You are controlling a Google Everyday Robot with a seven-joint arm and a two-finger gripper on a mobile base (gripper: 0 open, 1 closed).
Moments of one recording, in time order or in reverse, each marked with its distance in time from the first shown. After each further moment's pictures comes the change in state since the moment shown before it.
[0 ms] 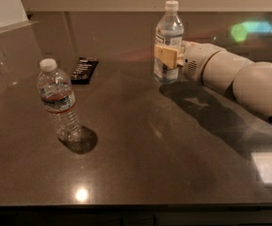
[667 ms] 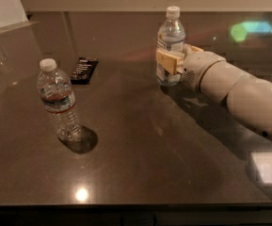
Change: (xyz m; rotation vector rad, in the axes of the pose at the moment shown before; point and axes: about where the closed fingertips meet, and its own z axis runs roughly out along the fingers) arm -0.011 0.008 -0.002 -0.046 0.059 -0.064
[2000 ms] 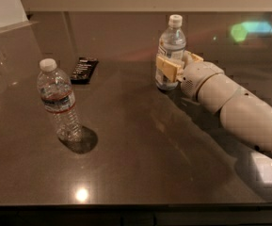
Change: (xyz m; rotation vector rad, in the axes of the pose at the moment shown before) arm -0.019 0.009 0.000 -0.040 0.068 0.020
